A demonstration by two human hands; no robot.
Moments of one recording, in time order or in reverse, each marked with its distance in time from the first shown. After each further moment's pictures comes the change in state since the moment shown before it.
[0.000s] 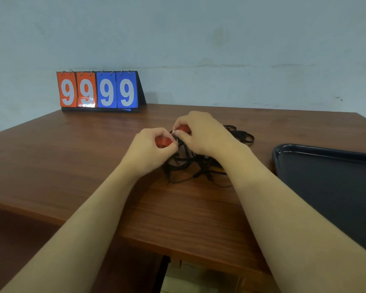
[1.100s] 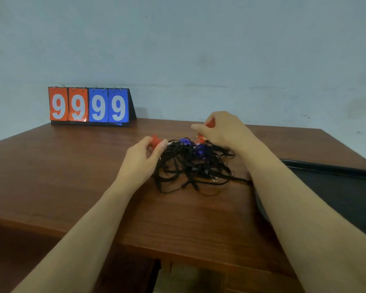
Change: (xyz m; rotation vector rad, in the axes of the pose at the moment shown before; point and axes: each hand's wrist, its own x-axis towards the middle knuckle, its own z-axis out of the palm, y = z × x) left_hand -0.001 0.012 0.001 -0.004 0.102 -0.077; right_hand -0.031 0.006 -0.082 0.069 0.031 0.418
